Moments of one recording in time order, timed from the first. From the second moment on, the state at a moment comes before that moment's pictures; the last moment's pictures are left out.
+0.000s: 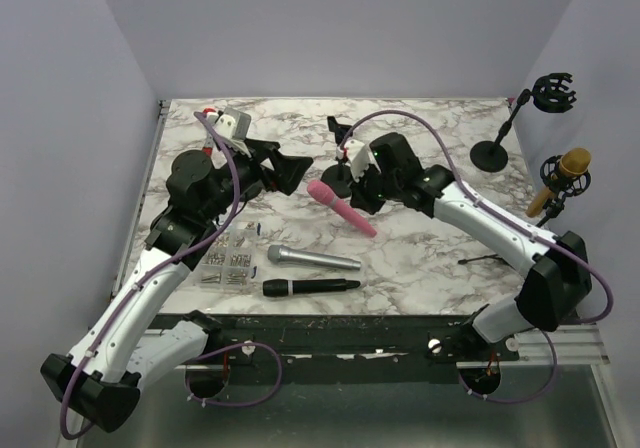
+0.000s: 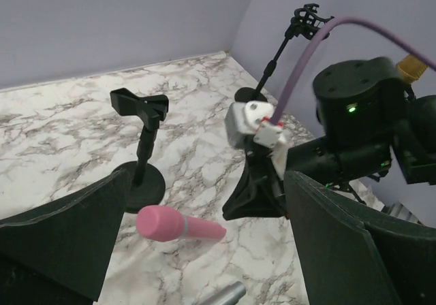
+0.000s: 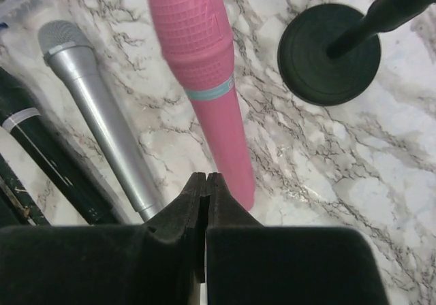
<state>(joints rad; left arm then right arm) -0.47 0.93 1.01 -0.03 0.27 -0.38 0.66 1.45 1.25 -0.52 -0.24 -0.22</state>
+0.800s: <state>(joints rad) -0.47 0.91 1.01 -0.03 0.24 -0.36 0.67 1.91 1.23 -0.28 -0.09 -0.34</state>
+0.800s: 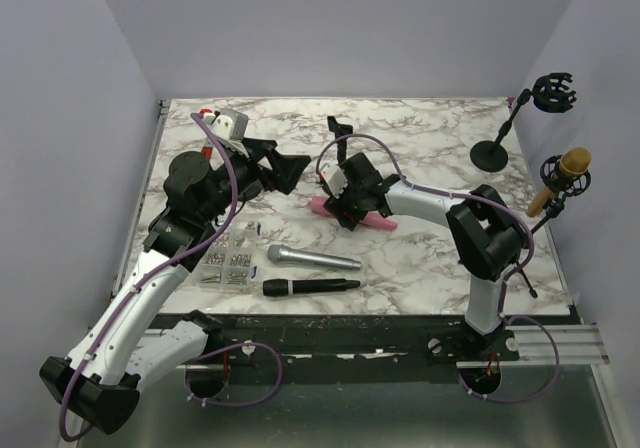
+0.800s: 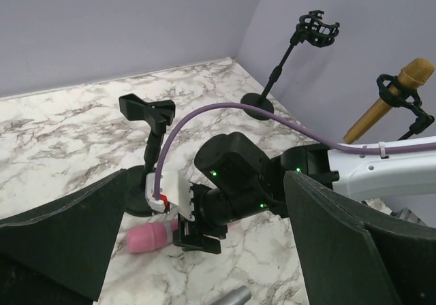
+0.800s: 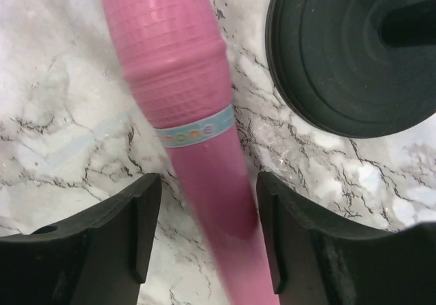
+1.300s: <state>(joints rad) -0.47 0.92 1.01 -0.03 0.24 -0.36 0.84 2.01 1.35 -0.29 -0.07 -0.42</state>
